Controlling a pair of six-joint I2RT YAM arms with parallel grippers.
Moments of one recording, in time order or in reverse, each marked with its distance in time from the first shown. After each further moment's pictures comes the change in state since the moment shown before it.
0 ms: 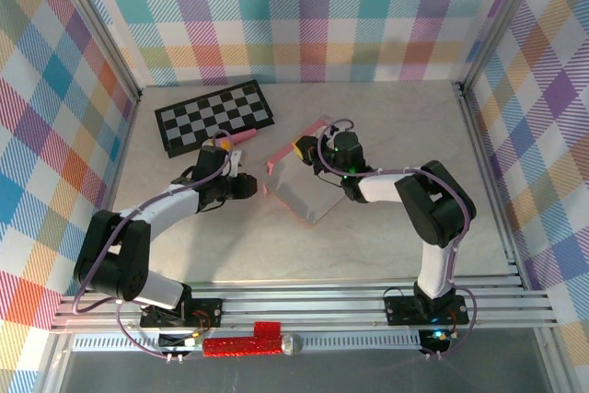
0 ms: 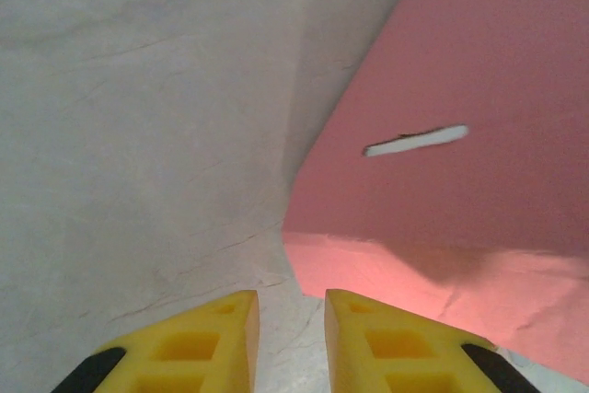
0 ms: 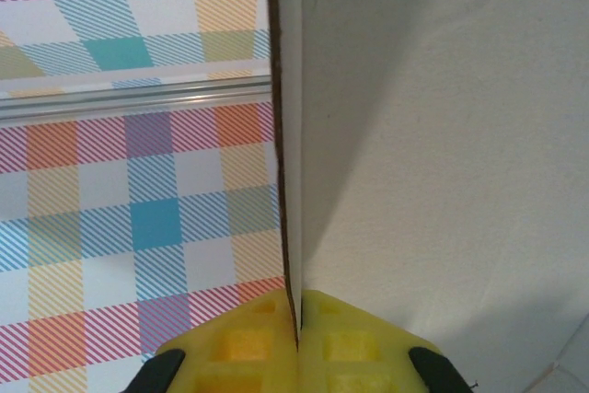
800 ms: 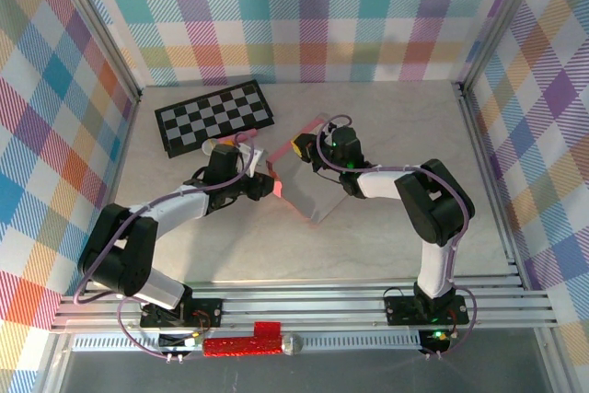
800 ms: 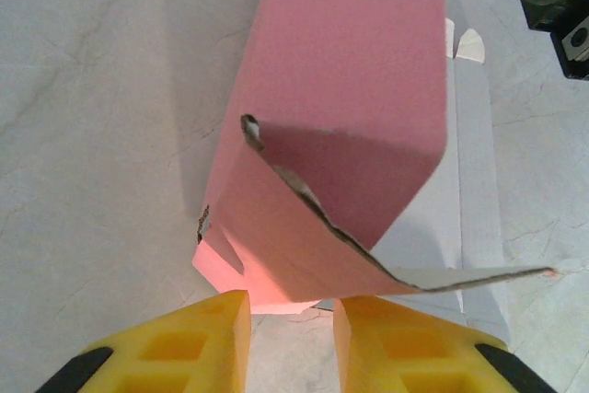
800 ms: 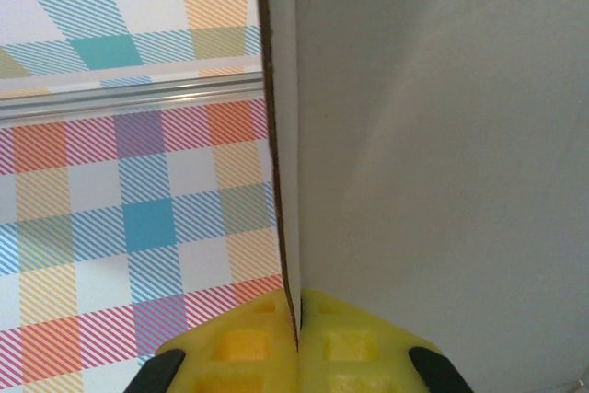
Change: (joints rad) left arm -0.093 0.045 0.001 0.171 0.046 0.159; right arm -0.001 0.012 0.048 -0.067 -0.018 -0.003
